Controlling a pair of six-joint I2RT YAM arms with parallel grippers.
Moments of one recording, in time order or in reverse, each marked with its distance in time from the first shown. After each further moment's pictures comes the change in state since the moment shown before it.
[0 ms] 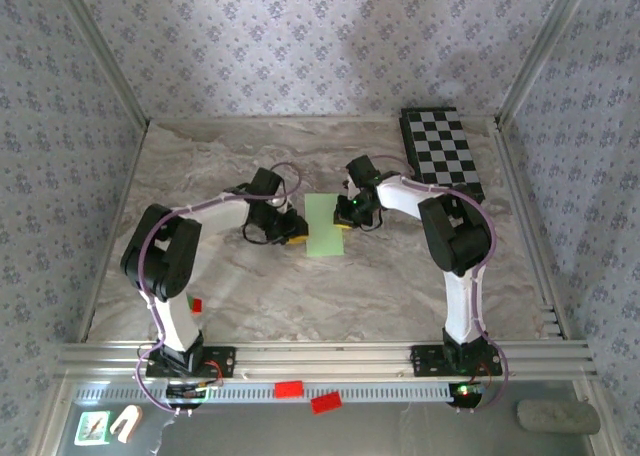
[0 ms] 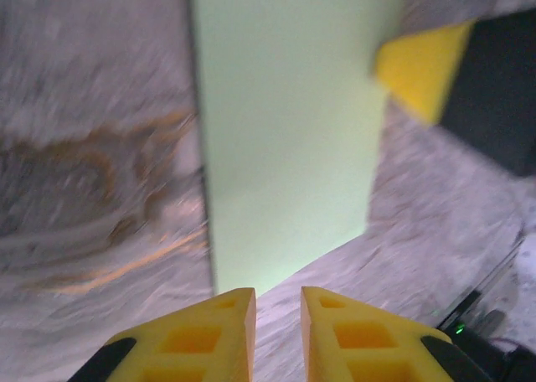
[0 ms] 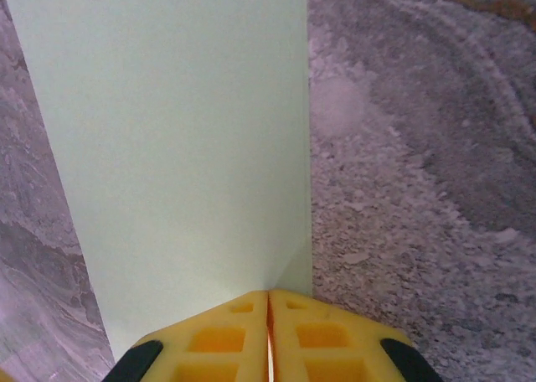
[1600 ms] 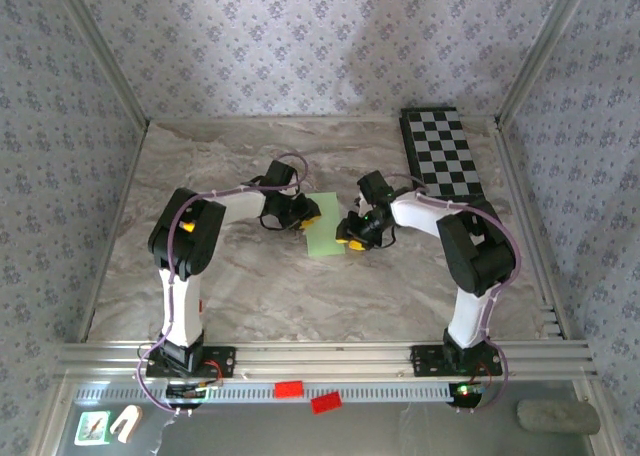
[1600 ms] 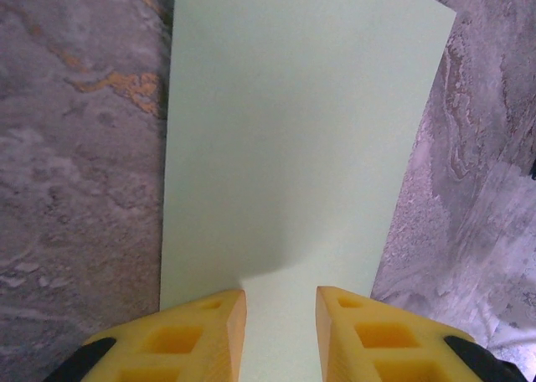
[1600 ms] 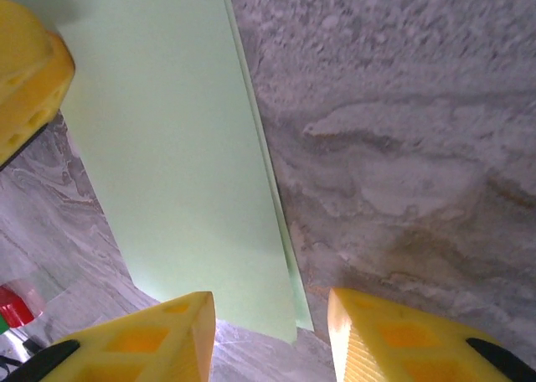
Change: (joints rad) left arm -0.017 0.210 0.122 0.194 -0.112 -0.235; right arm 0.013 -0.212 -0.269 0.032 -0.088 0.151
